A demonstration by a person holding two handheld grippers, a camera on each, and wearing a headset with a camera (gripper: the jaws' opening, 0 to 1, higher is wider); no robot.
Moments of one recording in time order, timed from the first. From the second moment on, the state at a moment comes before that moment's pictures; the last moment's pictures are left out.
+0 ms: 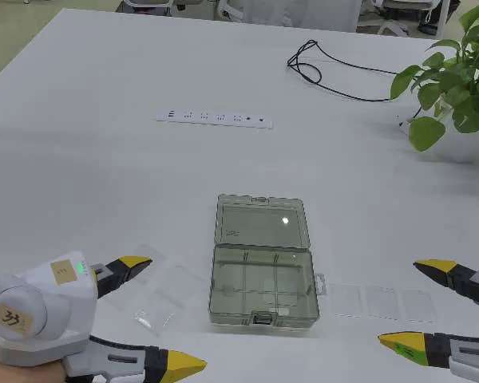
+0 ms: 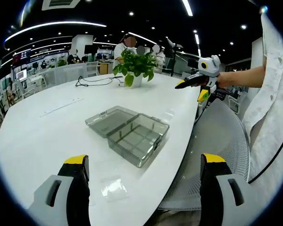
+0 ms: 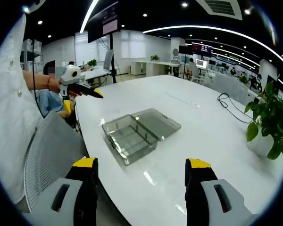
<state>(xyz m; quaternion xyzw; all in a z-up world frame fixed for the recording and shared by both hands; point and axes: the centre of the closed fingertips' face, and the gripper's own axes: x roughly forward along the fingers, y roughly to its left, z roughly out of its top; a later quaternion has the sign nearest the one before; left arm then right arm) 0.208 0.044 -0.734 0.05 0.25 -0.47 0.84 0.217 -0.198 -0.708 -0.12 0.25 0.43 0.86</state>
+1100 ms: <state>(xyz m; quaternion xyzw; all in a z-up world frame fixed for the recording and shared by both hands) 0.207 0.042 -0.739 0.05 0.26 -0.48 0.84 0.218 -0.194 -0.710 -0.12 0.25 0.43 0.86</state>
